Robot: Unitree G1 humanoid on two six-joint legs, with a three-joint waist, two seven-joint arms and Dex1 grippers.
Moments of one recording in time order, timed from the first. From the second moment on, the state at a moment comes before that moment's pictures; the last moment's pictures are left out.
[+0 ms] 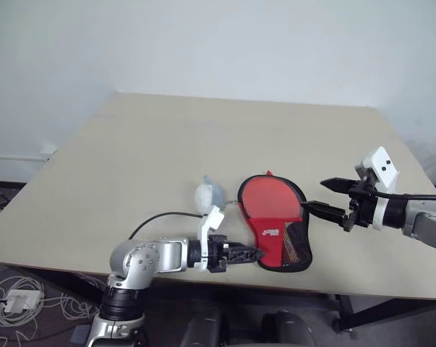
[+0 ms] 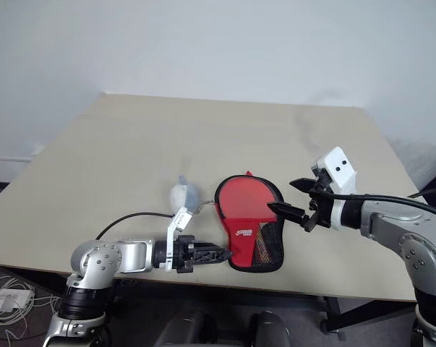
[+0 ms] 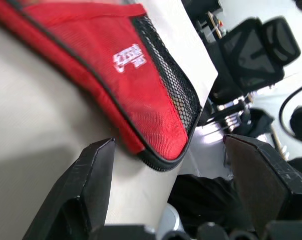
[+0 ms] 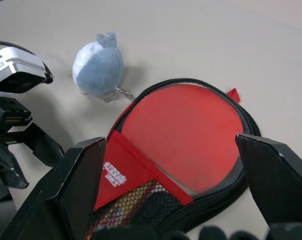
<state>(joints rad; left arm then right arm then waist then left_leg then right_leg) -0.24 0.26 0.06 -0.23 -0.91 1.44 -0.56 -0.27 -0.81 -0.22 -0.56 0.80 1.11 0.60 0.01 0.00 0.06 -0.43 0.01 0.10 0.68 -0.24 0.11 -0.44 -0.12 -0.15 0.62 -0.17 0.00</state>
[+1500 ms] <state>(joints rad) -0.43 -0.01 0.22 0.07 -1.09 1.61 -0.02 -0.30 -0.67 -0.21 -0.58 0.90 1.13 0.39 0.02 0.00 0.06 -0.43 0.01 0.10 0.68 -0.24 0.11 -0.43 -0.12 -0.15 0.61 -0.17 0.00</state>
